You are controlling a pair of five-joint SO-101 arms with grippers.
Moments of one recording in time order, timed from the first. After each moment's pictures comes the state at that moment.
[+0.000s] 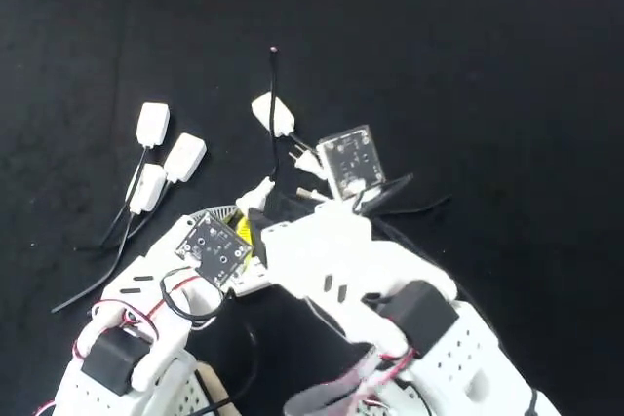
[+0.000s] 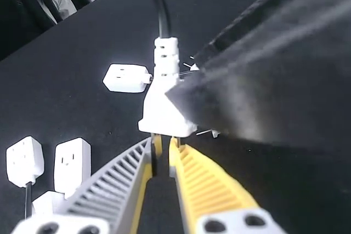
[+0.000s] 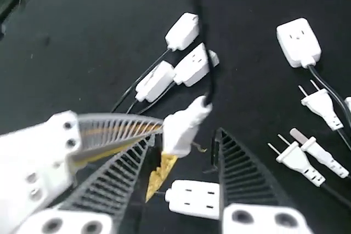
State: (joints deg) left arm 23.6 -104.2 78.5 61.1 -16.7; right arm -42.8 -66.6 54.2 56.8 -24.3
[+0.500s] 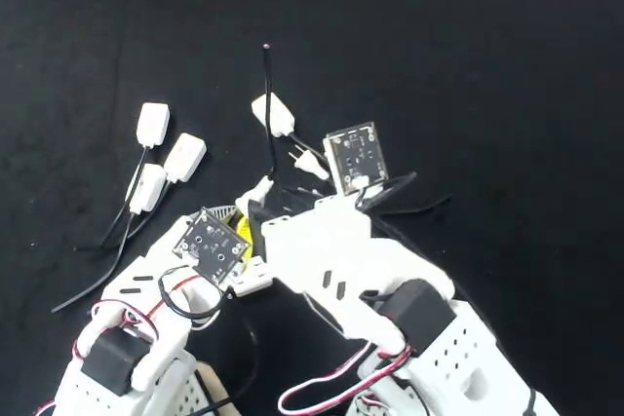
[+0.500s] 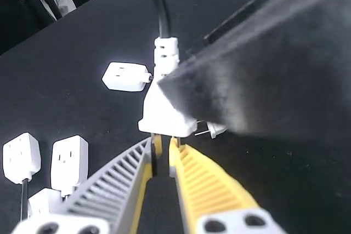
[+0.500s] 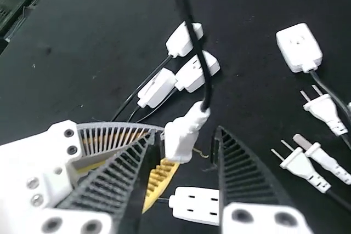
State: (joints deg) left arm 23.6 -104.2 78.5 61.1 -15.2; right arm -43.3 -66.6 55.3 54.3 -24.7
